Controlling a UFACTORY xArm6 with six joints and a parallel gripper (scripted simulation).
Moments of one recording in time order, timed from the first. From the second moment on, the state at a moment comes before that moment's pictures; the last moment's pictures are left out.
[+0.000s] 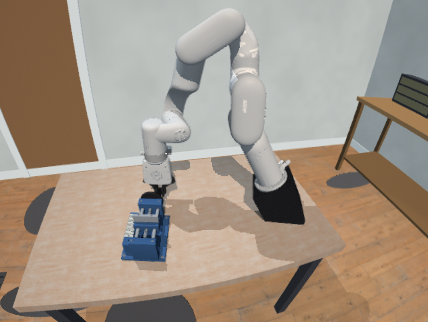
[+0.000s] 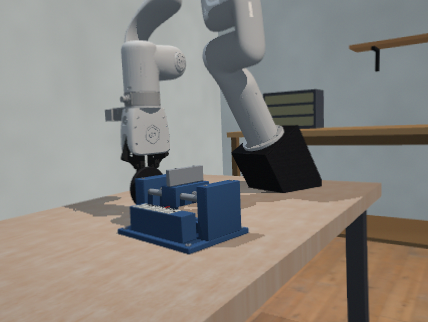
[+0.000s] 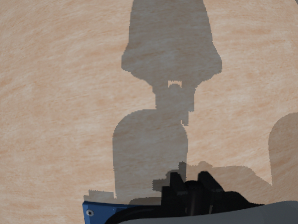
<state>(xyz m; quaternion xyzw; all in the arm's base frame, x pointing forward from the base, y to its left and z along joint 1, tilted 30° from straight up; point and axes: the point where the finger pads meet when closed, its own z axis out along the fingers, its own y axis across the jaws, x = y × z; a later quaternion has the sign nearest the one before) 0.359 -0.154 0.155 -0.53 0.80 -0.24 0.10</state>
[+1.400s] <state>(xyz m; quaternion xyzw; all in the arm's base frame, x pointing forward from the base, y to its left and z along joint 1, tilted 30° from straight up) 0.403 -0.176 0.131 -0.53 0.81 -0.24 0.10</state>
